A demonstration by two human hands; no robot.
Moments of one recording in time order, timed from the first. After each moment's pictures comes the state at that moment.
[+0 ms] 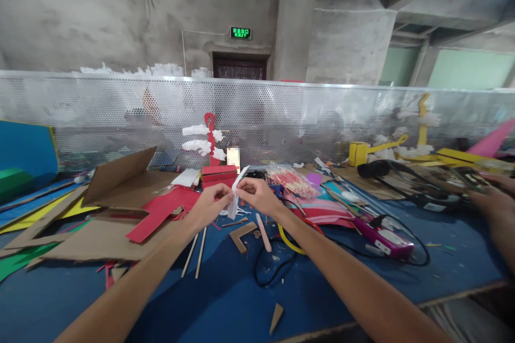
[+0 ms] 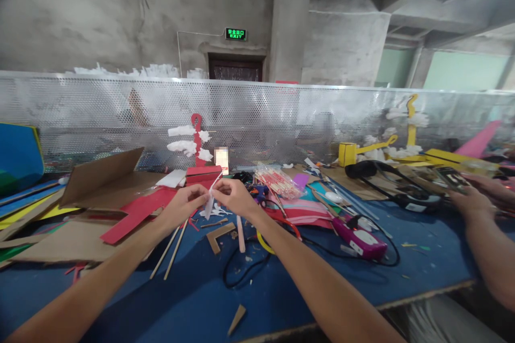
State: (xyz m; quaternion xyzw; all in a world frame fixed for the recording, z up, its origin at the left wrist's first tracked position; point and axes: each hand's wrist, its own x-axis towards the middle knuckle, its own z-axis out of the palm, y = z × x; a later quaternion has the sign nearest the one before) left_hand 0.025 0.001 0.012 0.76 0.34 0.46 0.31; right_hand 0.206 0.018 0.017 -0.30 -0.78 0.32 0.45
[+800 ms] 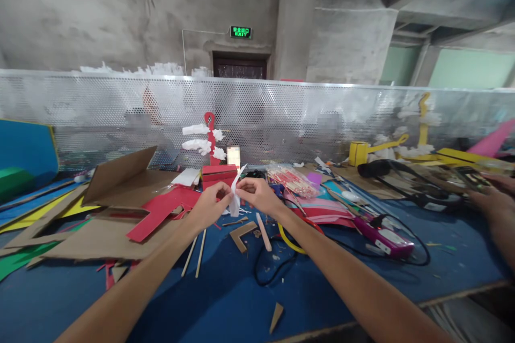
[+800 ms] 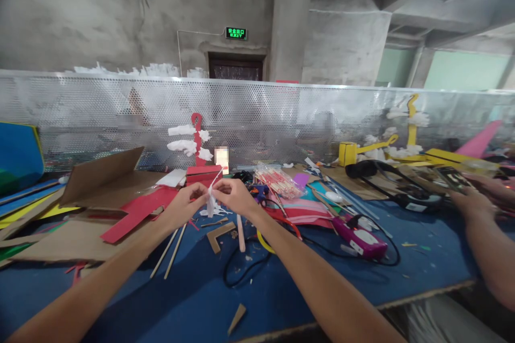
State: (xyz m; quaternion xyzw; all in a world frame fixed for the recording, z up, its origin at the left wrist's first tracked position) left_hand 0.025 0.002 0.009 0.78 0.37 0.46 0.21; right_hand 0.206 0.020 0.017 -0.30 -0.77 0.34 0.45
